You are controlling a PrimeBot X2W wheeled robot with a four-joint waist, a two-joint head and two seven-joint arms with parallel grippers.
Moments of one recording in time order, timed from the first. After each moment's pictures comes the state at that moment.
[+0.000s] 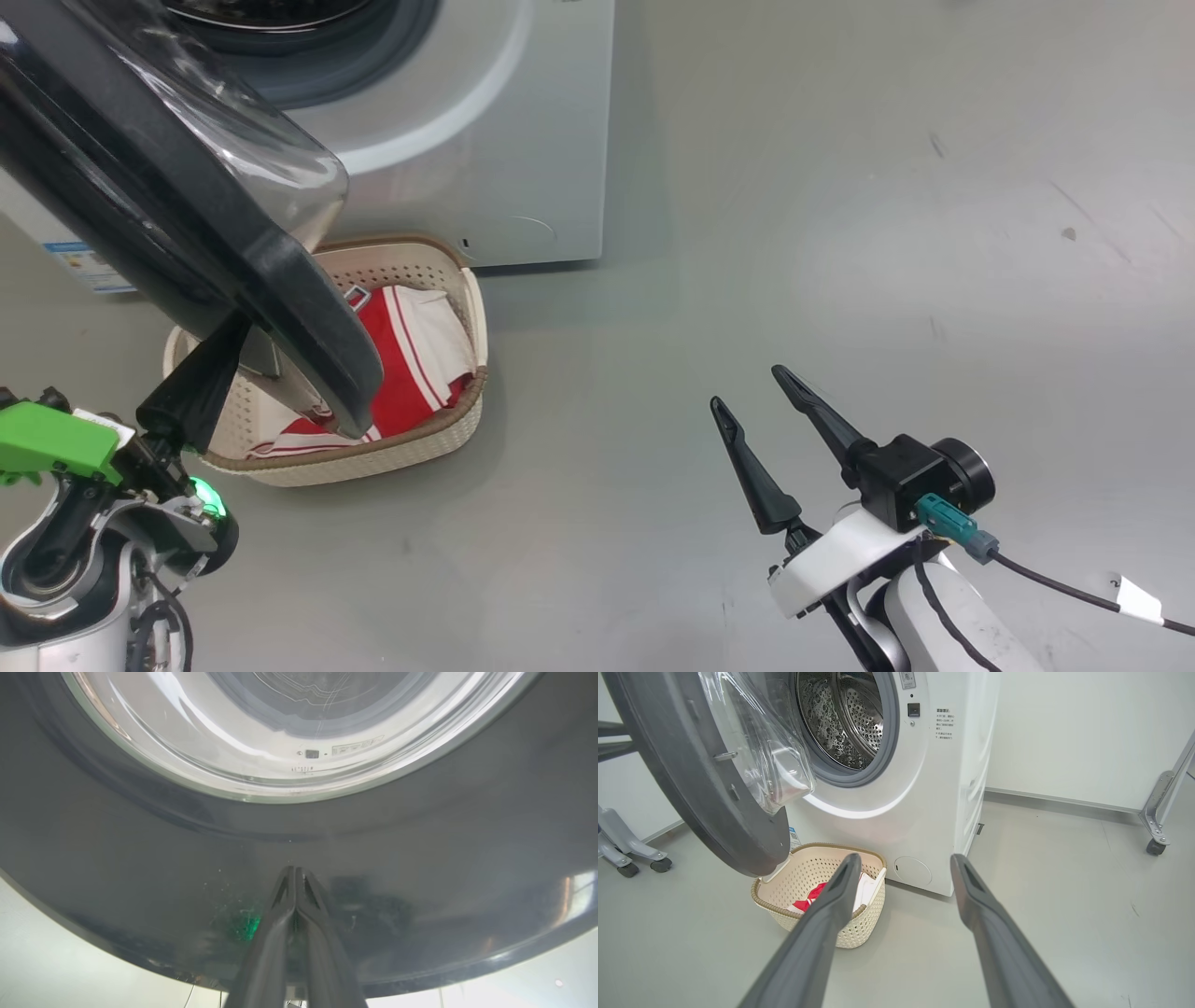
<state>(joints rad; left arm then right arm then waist) -0.27 0.07 0.17 0.11 -1.73 0.08 0.57 -0.17 -0.06 0.41 0.25 0.23 0.11 -0.25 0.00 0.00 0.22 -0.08</state>
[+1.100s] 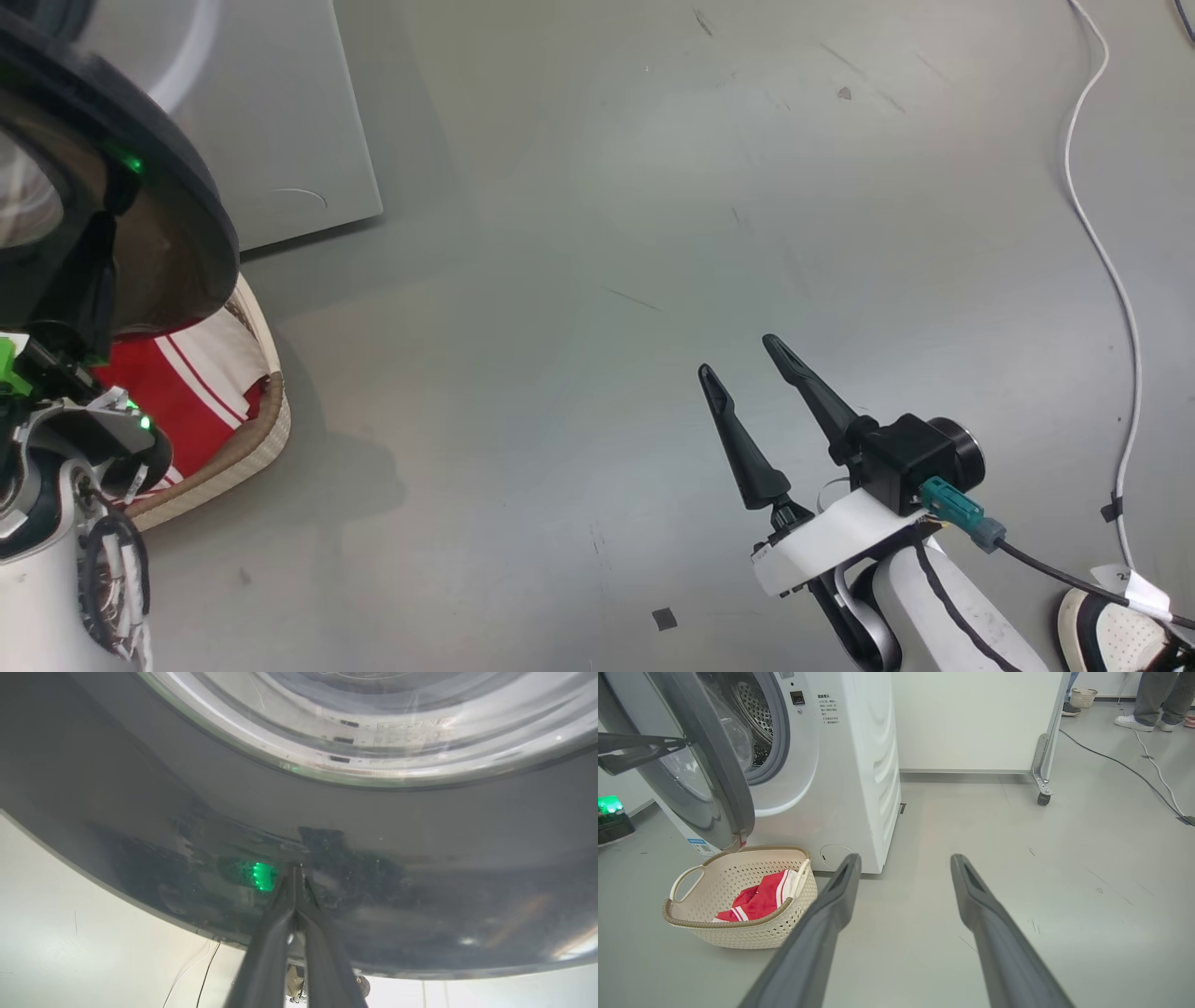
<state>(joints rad) -0.43 0.06 0.26 0.18 -1.70 0.10 0.36 -0.20 -0.05 0.44 0.19 0.30 0.07 -0.25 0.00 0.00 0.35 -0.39</state>
